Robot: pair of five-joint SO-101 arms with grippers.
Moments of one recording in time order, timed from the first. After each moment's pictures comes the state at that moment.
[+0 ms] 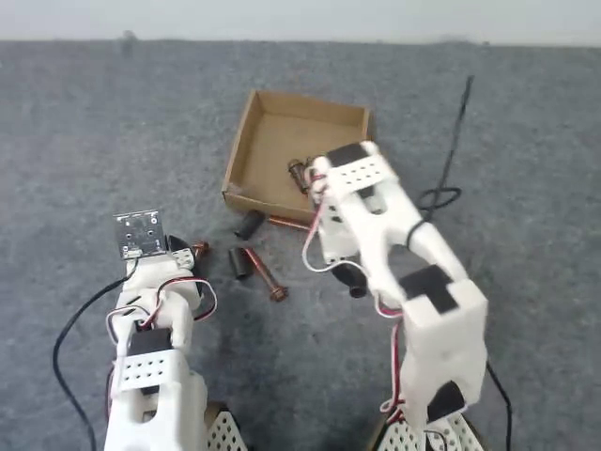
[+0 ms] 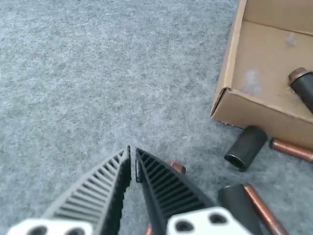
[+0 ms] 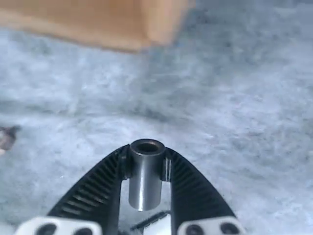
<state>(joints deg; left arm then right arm) -15.4 -60.6 96.8 14.2 5.8 -25.8 21.5 0.6 93.1 -16.0</state>
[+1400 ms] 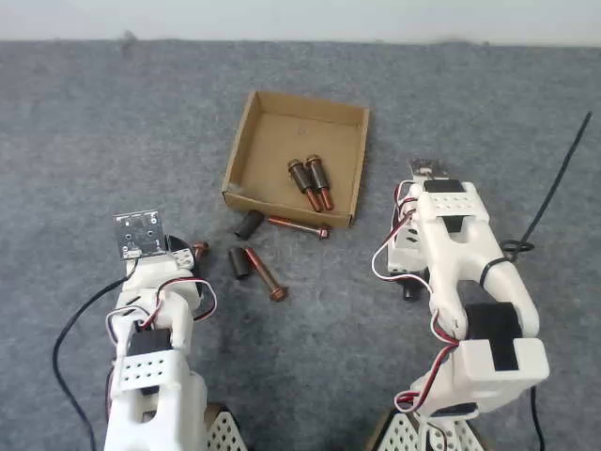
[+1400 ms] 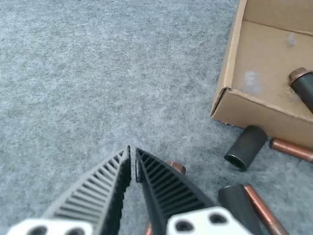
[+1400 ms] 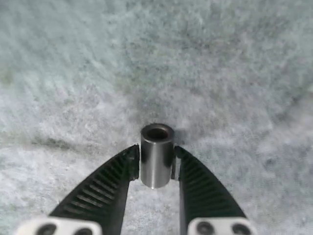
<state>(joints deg) -15.4 -60.6 96.8 14.2 5.8 -7.1 6.0 27.7 72.1 -6.8</state>
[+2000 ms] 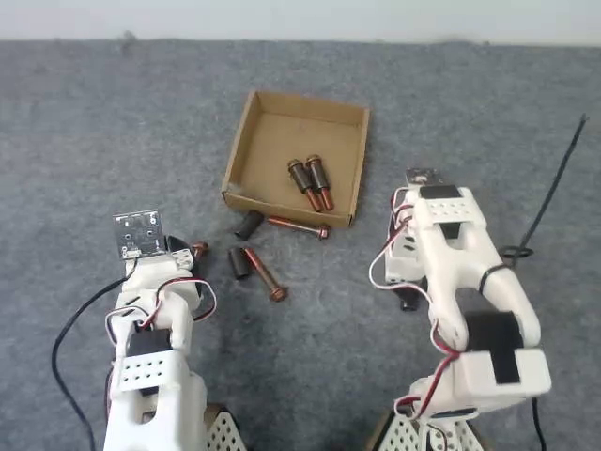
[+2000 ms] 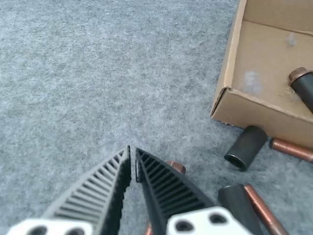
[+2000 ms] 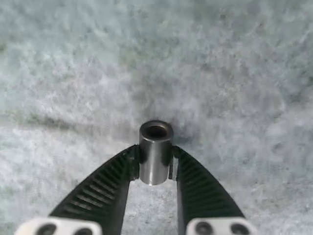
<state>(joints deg) -15.4 -60.6 96.8 14.2 5.8 -8.4 2.0 31.9 73.4 -6.7</state>
